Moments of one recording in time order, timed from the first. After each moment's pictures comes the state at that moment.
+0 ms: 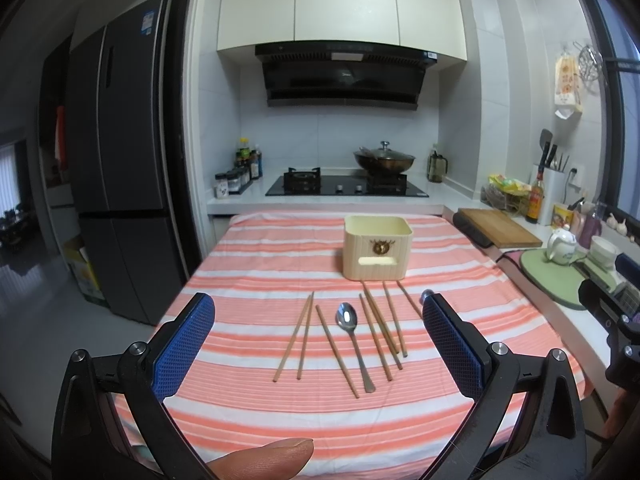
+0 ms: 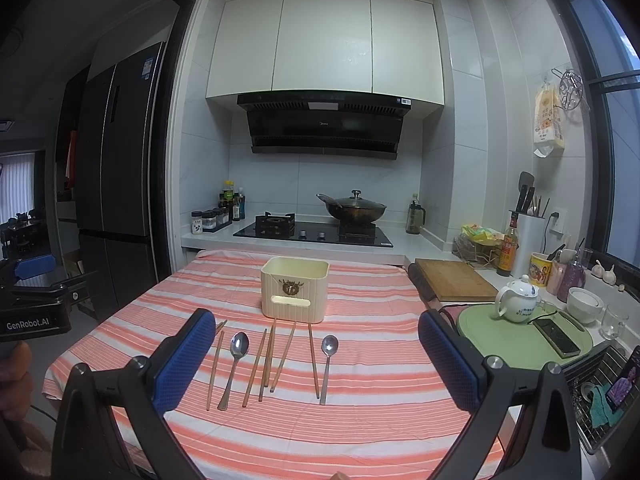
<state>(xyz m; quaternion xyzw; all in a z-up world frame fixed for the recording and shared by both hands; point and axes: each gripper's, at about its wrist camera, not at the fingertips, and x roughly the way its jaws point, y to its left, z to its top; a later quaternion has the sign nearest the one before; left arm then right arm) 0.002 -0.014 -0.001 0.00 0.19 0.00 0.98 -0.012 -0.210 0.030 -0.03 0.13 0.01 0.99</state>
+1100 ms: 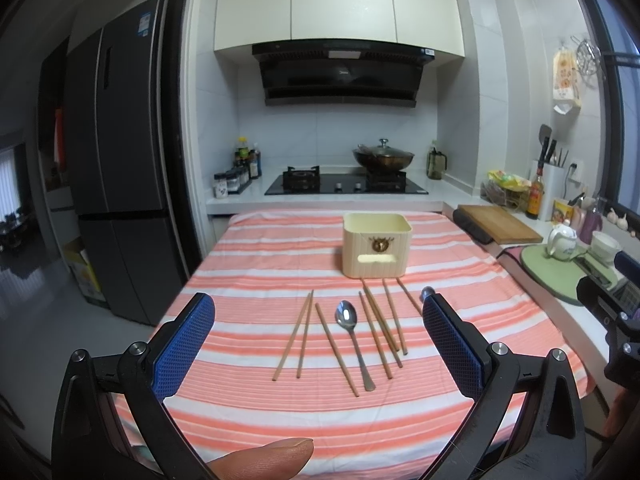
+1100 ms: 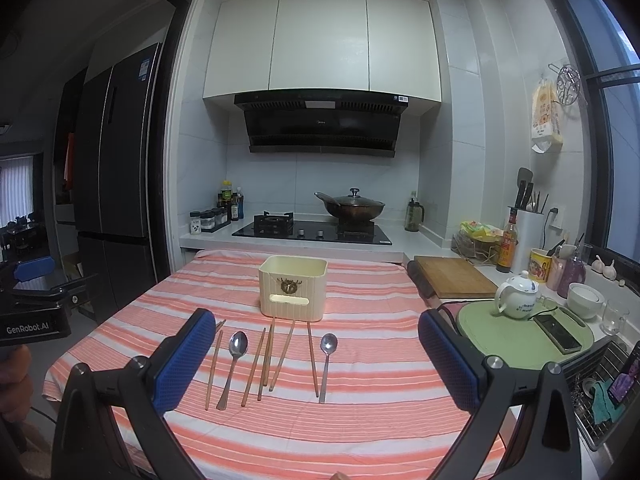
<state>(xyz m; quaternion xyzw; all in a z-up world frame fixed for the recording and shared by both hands) 0.004 -0.010 -0.001 0.00 0.19 0.00 0.98 -0.011 -0.214 0.027 -0.01 0.13 0.02 0.99</state>
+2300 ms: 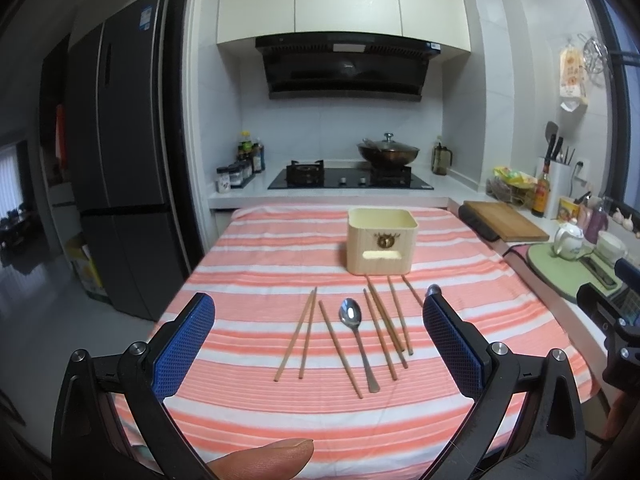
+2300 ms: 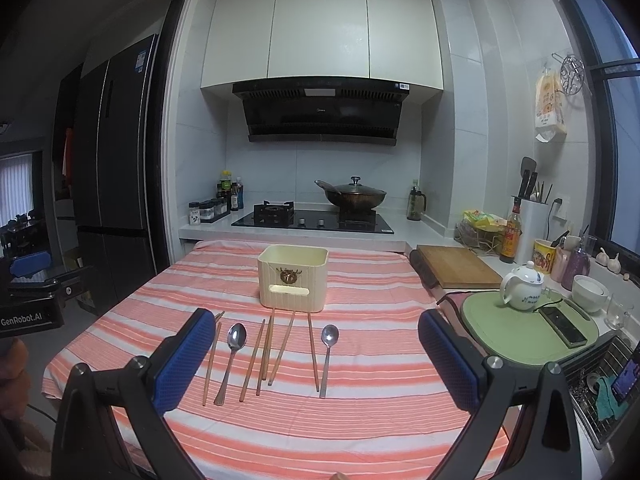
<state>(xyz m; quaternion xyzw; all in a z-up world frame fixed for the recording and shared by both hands) 0.019 -0.005 -0.007 0.00 0.22 0.01 0.97 0.003 -0.218 0.021 -0.01 0.14 0.02 0.99</state>
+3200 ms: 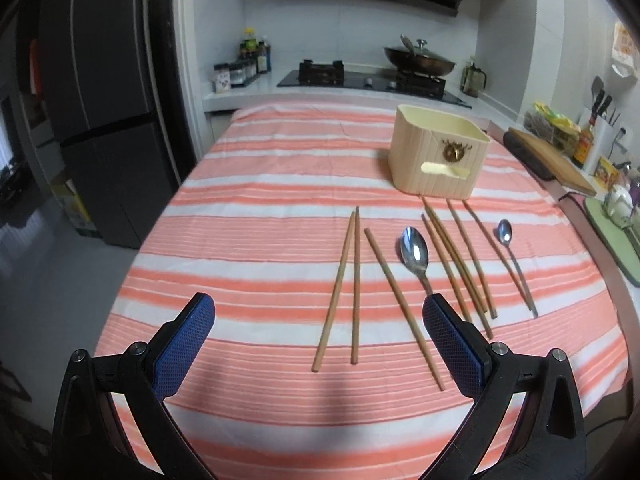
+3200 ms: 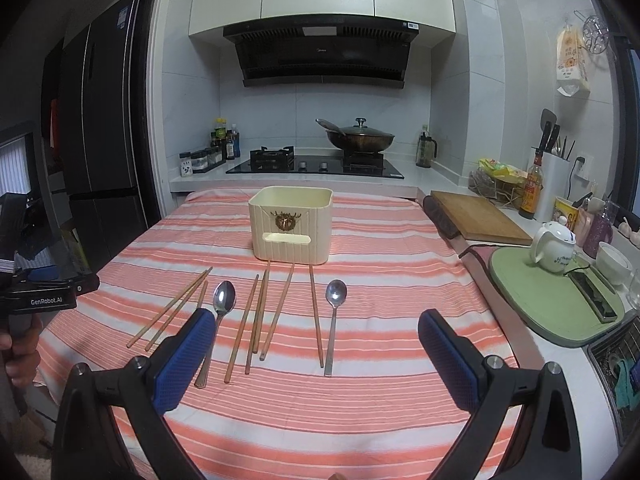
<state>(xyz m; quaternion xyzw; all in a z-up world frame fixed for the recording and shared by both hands) 0.174 0.066 -0.114 -0.01 0.37 0.01 0.93 0.089 -0.218 -0.037 -0.01 0.26 0.02 0.97</state>
